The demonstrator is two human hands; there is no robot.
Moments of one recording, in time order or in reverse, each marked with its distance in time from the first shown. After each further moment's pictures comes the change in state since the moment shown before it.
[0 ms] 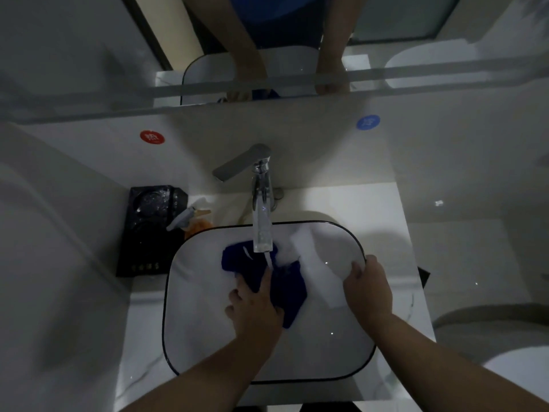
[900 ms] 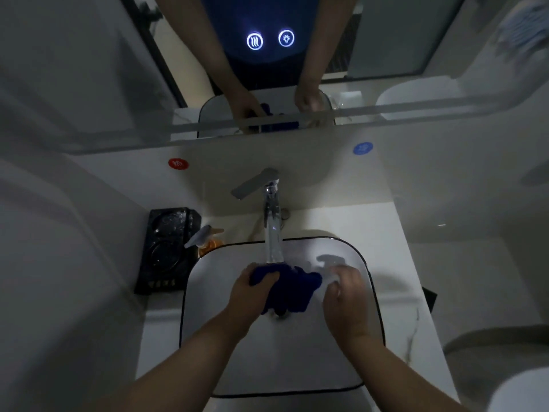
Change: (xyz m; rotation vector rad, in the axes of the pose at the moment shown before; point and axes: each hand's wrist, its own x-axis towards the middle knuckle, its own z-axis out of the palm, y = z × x) left_hand 0.007 -0.014 -0.108 -1.231 -0.186 0.005; right_hand -0.055 -0.053 0.010 0.238 0.183 -0.449
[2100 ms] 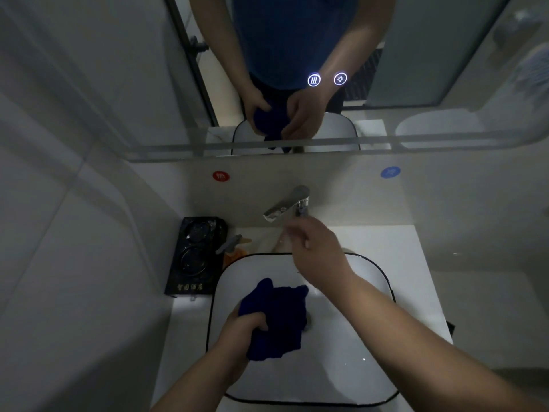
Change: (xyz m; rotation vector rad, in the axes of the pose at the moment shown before) left_hand -0.072 -0.002 -0.072 -0.363 -0.125 -0.156; right_hand 0.076 -0.190 -0.009 0.188 -0.383 -0.120
